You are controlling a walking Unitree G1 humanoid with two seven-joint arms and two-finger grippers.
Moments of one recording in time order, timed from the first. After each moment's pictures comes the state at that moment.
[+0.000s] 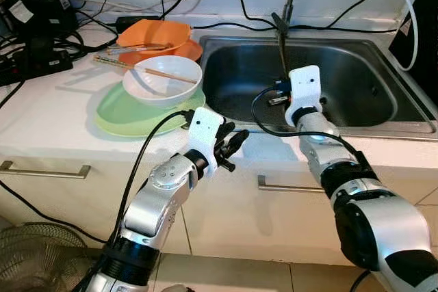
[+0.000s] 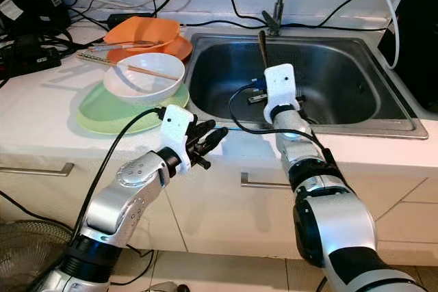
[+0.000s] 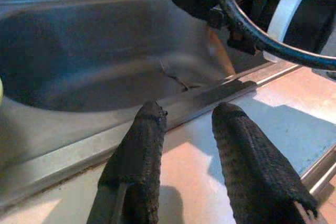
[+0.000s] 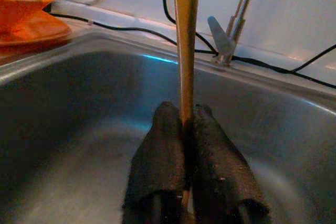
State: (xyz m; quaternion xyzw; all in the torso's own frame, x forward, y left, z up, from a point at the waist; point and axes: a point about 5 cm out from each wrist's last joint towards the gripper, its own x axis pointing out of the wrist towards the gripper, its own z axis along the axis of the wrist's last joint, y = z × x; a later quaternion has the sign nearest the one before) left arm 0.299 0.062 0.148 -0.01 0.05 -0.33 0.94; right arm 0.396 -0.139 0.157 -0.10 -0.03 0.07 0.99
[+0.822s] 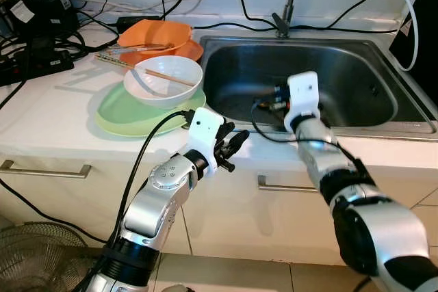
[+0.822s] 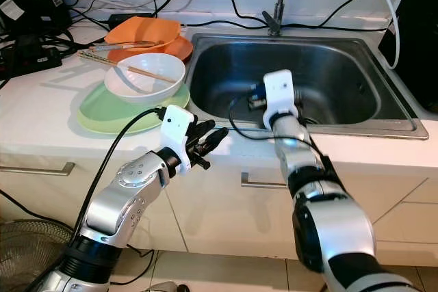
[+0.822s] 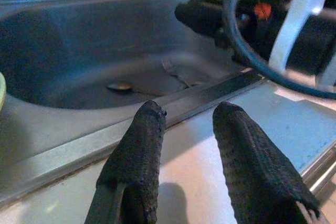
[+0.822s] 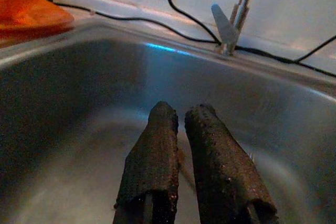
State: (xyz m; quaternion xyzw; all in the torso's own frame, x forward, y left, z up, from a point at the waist) left arm 0.298 0.062 0.147 -0.01 0.05 -0.33 0.94; right arm 0.388 -0.141 0.140 -0.10 -0.02 0.07 0.99
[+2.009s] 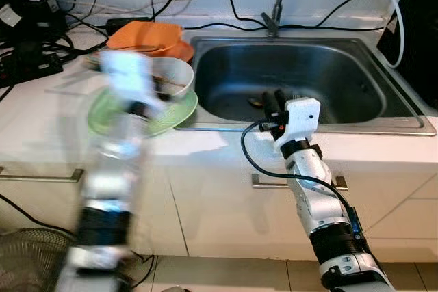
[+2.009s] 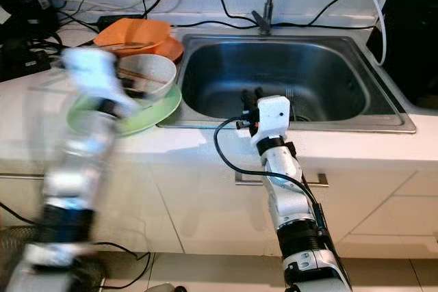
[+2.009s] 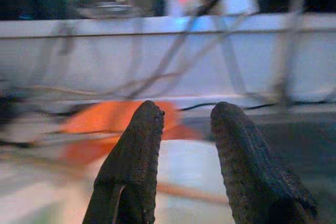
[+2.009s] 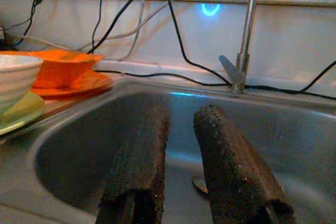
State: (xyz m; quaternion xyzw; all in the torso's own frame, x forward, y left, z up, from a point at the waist) left arm 0.340 0.173 0.216 0.01 -0.14 -0.01 0.99; right arm 0.335 -0.110 0.139 -0.01 -0.12 0.10 0.99
